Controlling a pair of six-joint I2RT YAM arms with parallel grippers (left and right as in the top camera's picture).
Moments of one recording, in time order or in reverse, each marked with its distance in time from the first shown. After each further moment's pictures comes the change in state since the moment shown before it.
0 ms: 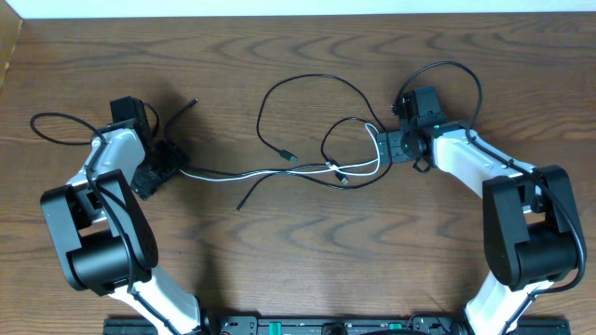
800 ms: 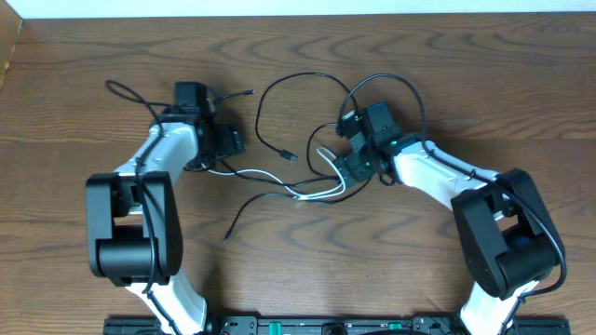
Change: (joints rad) left arm -0.315 -0.003 -0.007 0.178 0.130 0.191; right arm 0.232 0.007 -0.005 0.047 -0.096 -0.233
